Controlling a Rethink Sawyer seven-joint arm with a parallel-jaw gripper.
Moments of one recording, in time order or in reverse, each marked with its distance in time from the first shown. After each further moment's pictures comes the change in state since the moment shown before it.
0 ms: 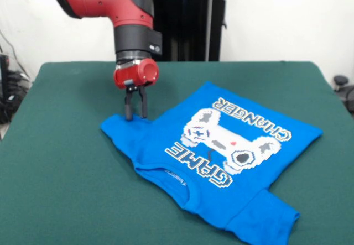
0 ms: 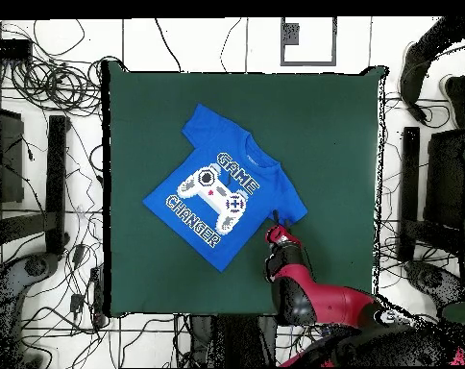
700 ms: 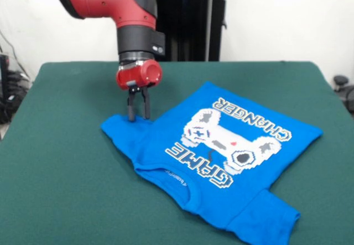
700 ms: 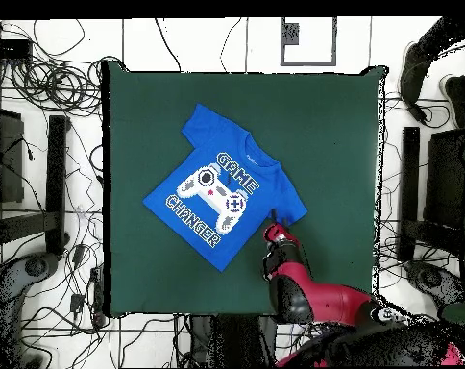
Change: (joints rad) arm 0.012 -0.001 0.000 0.001 0.013 0.000 0.000
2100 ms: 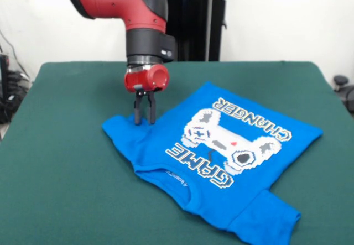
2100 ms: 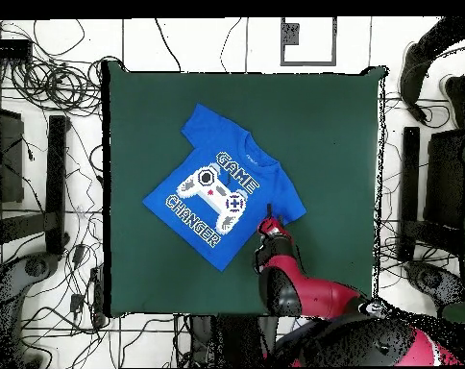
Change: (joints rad) arm 0.076 -0.003 -0.015 0.018 0.150 0.003 0.000
